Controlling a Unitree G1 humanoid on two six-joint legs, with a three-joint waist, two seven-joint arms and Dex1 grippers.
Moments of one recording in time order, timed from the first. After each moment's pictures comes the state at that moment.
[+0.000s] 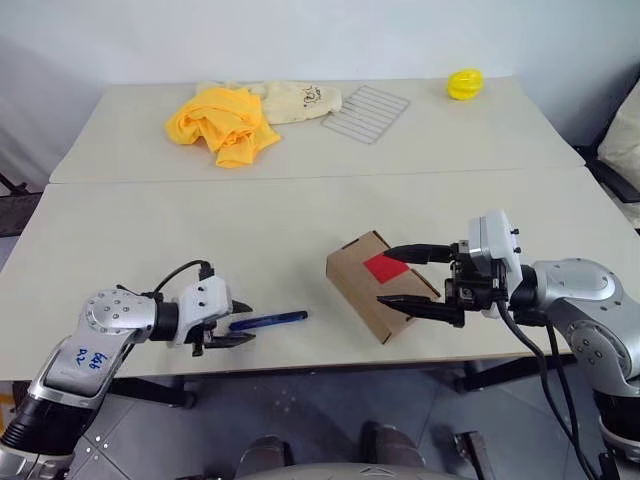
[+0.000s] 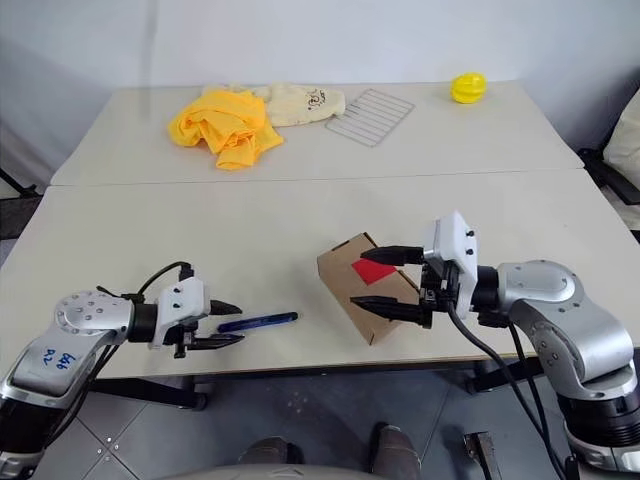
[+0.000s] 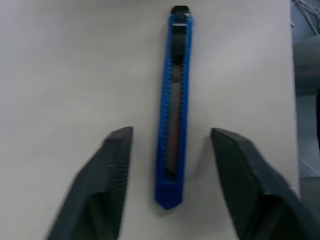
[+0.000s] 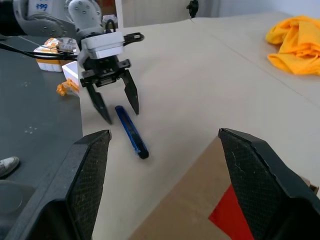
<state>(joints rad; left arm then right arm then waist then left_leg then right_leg) -0.18 0.86 -0.04 -0.23 -0.21 0.34 -1.06 -0.34 -0.77 -0.09 -0.43 0.69 0.58 1.04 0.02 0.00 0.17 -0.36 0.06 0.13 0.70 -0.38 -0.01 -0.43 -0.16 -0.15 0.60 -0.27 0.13</state>
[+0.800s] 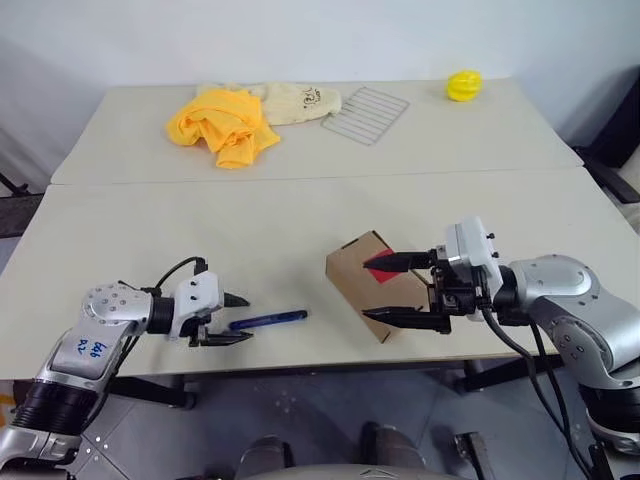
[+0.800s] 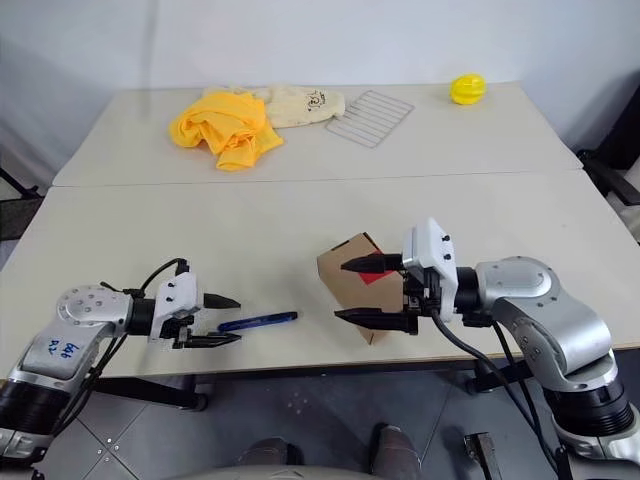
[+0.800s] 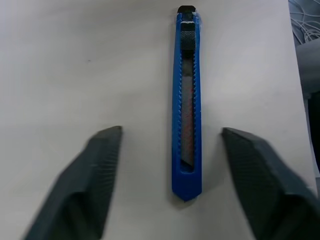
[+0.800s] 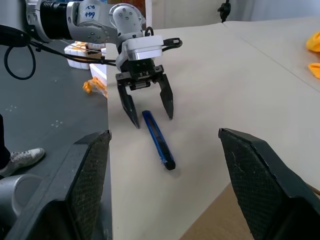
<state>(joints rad) -0.29 0.84 -0.08 0.03 -0.22 0.17 -1.15 -0.42 -0.75 0.01 -0.45 0.69 0.59 1.08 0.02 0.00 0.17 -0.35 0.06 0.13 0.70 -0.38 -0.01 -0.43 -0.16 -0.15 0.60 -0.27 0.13</state>
